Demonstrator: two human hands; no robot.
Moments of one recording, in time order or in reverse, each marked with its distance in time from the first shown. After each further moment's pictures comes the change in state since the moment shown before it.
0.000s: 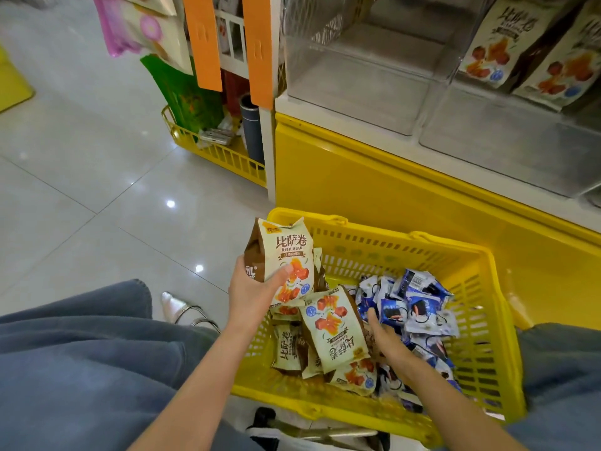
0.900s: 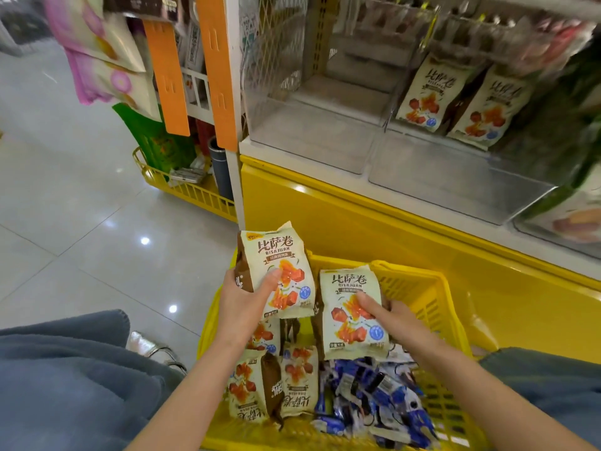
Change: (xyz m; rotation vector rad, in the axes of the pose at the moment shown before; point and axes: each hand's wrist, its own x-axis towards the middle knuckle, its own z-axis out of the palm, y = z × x) left_hand -0.003 0.043 0.037 -0.036 -0.028 0.027; right_hand -0.083 -0.083 -0.067 -0.001 0.069 -0.403
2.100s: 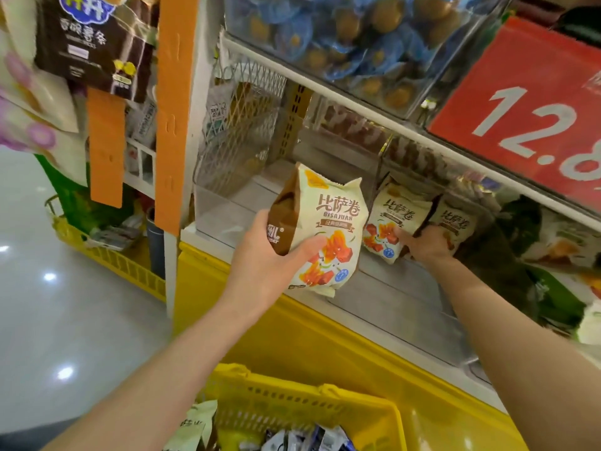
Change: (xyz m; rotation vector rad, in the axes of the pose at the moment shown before) left_hand 0.080 0.194 0.096 -0.108 -0.259 0.444; right_hand 0.149 -0.238 -0.189 -0.402 0.782 -0.229
